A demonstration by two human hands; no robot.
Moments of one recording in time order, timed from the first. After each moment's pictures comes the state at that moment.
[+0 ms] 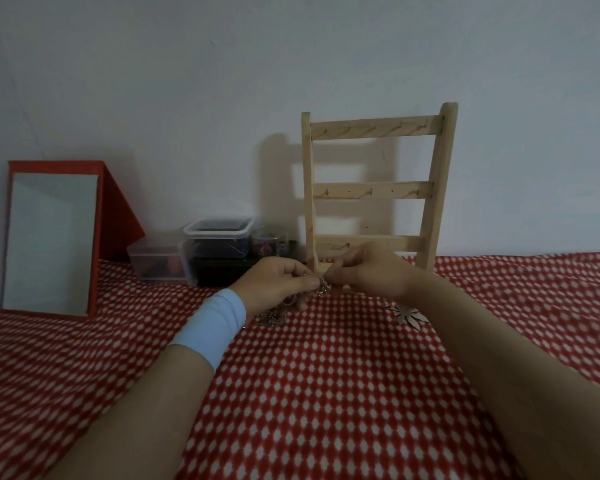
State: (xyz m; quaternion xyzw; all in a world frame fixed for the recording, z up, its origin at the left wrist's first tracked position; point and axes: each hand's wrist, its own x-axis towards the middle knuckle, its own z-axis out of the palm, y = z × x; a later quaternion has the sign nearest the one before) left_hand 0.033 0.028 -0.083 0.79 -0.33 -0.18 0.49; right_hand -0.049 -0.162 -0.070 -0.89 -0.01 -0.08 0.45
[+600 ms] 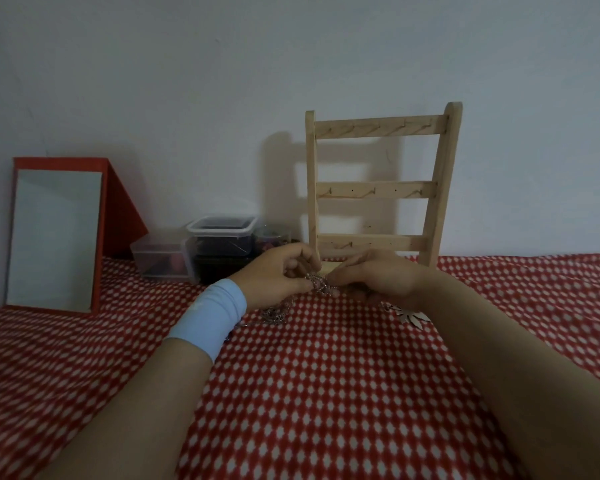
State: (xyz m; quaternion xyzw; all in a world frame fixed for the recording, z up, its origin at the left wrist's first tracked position) left_hand 0.040 0.033 -0.074 0.79 -0.44 -0.10 0.42; right_hand -0.058 -0.158 -0.064 -0.85 0.04 0.03 0.52
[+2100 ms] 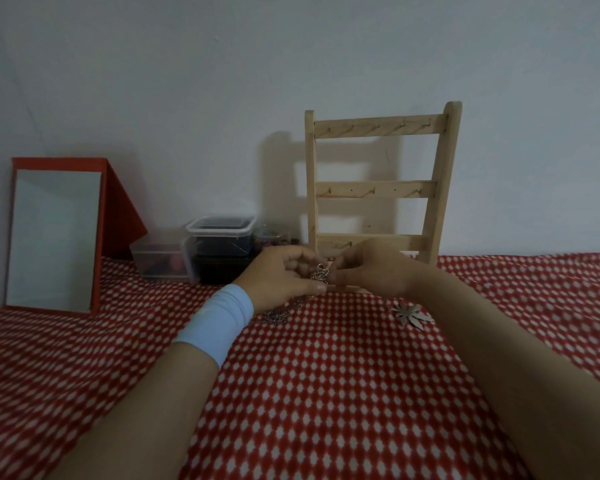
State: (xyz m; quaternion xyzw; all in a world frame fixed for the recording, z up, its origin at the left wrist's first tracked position) left_hand 0.038 0.028 -0.083 0.77 -0.39 -0.09 0.49; right_hand -0.045 -0.164 -0.068 -0.93 0.00 -0.07 0.35
